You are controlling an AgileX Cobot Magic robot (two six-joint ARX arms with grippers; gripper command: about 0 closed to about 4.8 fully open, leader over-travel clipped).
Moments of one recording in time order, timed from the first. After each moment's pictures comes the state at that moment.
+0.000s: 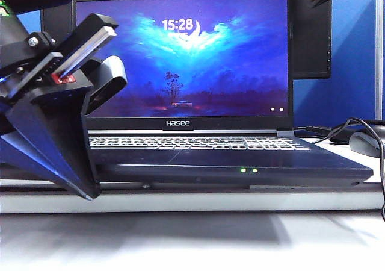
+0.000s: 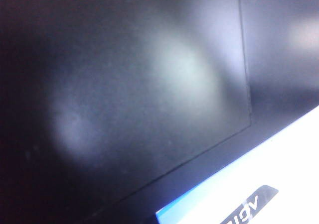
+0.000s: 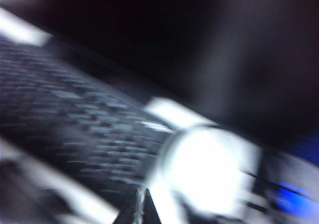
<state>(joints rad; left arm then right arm) -0.72 1.22 0.64 -0.47 0.35 -0.47 0.08 1.41 1.50 -0.62 -0.40 -0.31</state>
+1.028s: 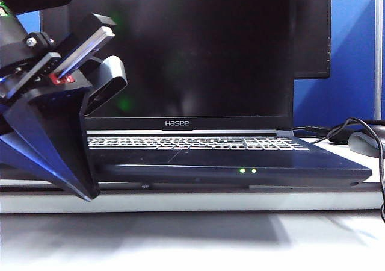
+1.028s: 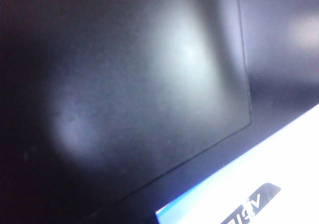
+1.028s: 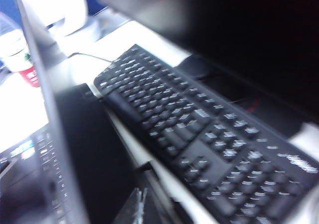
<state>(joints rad) -0.72 1.22 0.64 -0.47 0.35 -0.46 0.07 1.46 1.50 -0.67 -0.88 -0.29</state>
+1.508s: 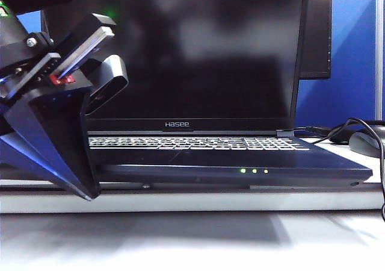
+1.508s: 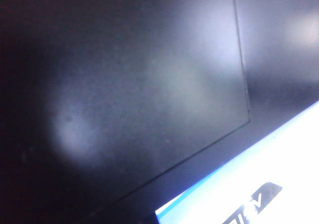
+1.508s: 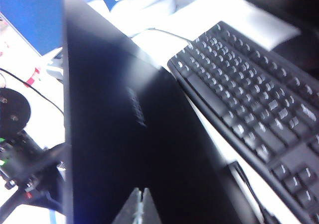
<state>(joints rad) -0.72 1.22 0.64 -0.47 0.35 -0.44 0.23 1.46 1.50 -0.82 -0.91 -0.33</state>
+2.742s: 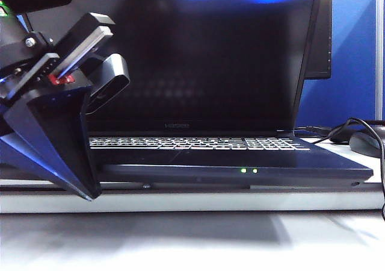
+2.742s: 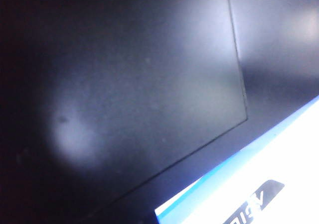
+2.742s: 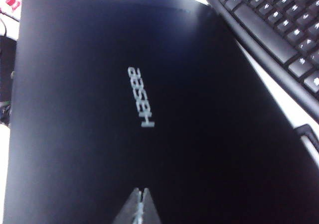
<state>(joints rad) -0.72 1.22 0.64 -0.47 0.36 -0.42 0.39 1.54 1.50 -0.91 -0.82 -0.32</state>
